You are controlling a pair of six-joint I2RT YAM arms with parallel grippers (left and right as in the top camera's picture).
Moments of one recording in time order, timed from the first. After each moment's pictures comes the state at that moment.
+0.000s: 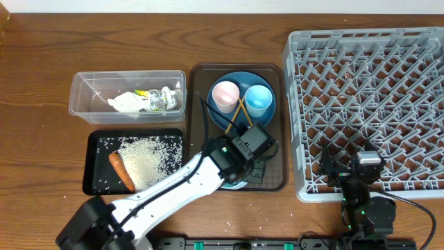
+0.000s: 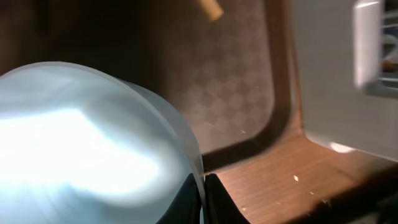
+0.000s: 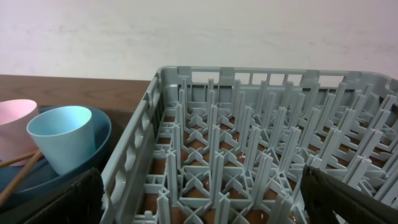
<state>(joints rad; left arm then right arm) -0.91 1.55 1.06 -0.75 0.09 -0.72 0.03 0.01 0.01 -0.07 -0.03 0.00</state>
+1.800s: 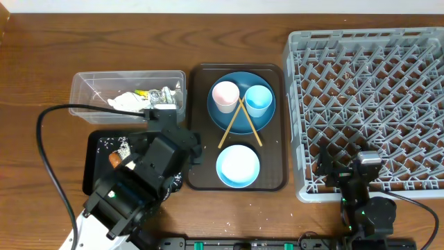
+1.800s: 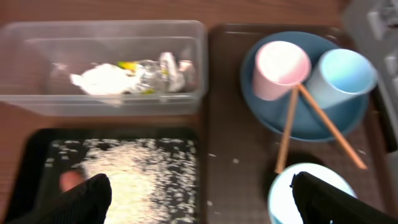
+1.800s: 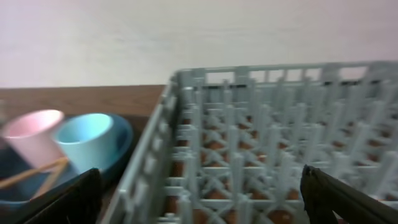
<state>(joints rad) -0.68 0.95 1.06 -1.00 -0.48 -0.53 0.03 0.01 0.01 -0.06 -0.09 0.10</state>
